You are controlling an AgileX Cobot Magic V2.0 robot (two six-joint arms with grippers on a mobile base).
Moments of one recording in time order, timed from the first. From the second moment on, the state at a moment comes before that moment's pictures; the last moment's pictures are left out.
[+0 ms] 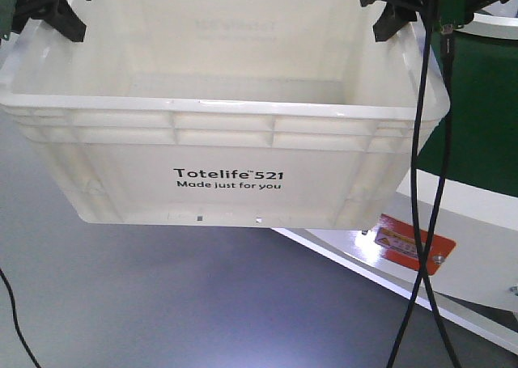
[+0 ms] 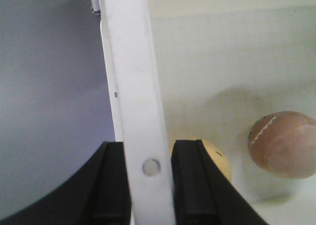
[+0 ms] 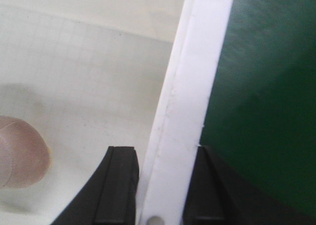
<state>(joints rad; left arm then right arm) -0.14 1.65 -1.84 -0.16 1.33 -0.06 0.25 1.70 -1.86 0.12 1.27 0.00</state>
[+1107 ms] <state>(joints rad) -0.14 1.65 -1.84 -0.16 1.33 -0.06 0.25 1.70 -1.86 0.12 1.28 0.00</state>
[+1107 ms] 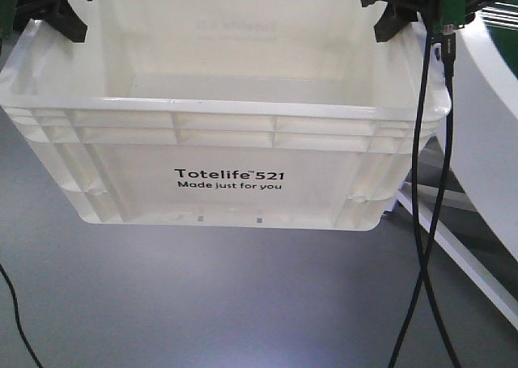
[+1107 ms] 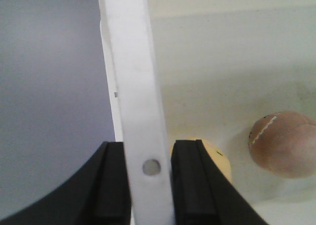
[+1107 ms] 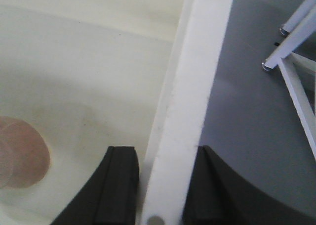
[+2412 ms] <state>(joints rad) -0.14 1.65 -1.84 -0.16 1.33 -0.06 0.25 1.70 -1.86 0.12 1.28 0.00</state>
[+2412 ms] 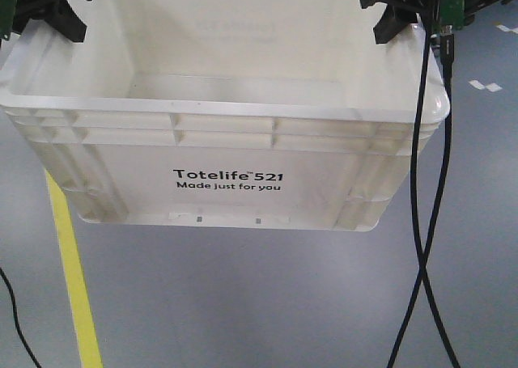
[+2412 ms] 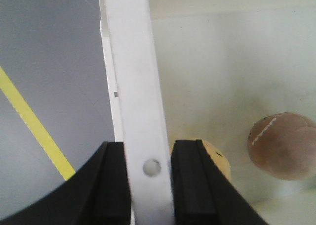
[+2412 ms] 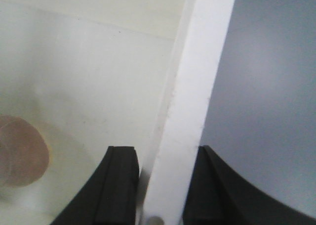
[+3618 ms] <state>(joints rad) -0.14 1.65 -1.84 -0.16 1.33 -0.06 0.25 1.70 -1.86 0.12 1.29 0.00</state>
